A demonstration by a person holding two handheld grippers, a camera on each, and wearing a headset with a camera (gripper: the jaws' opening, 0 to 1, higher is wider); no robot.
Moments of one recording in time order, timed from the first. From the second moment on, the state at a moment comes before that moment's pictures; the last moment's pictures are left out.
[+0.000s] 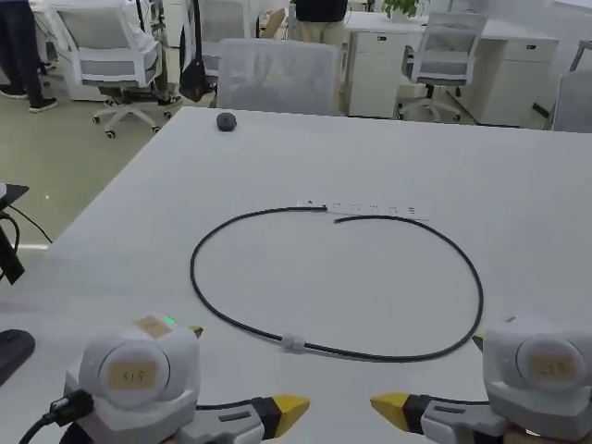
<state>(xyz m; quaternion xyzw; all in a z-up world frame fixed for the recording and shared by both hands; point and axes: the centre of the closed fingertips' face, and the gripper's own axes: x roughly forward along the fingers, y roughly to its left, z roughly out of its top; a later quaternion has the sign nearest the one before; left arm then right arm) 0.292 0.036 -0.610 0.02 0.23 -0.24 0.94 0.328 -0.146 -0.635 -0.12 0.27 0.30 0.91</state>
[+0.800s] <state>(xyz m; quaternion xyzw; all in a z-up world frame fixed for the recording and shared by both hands) 0.293 0.034 -0.612 0.03 0.23 -0.25 0.94 0.328 -0.149 -0.637 -0.12 0.28 0.30 0.90</state>
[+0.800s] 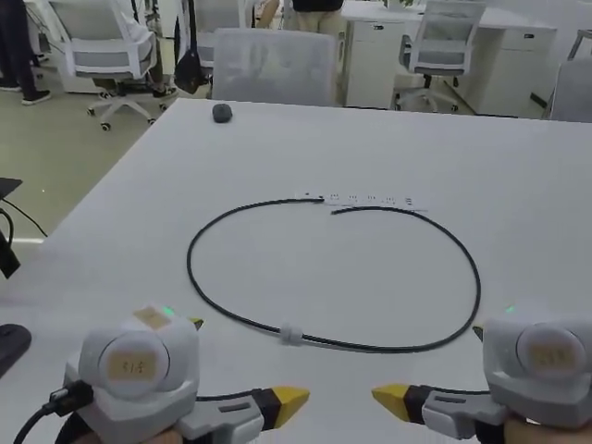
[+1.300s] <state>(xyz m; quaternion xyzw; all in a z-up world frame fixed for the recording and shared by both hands) 0.291 0.035 -0.614 0.04 0.23 -0.26 0.94 0.337 -0.137 -0.633 -0.14 0.27 0.34 0.89</state>
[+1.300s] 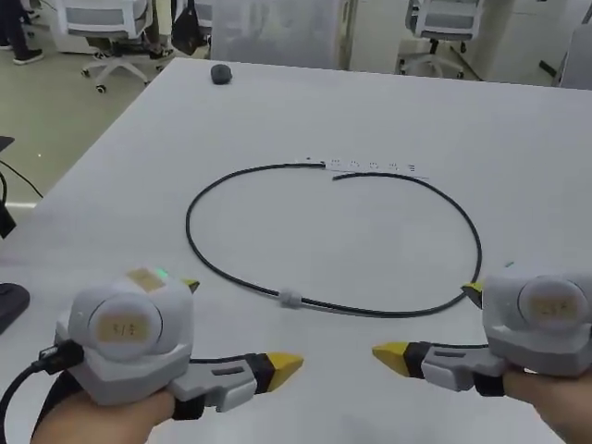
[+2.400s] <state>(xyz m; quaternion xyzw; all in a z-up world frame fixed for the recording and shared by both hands) 0.308 0.037 -0.587 0.03 0.18 -0.29 0.94 0.376 -0.004 -0.682 -0.32 0.29 0.55 0.71</state>
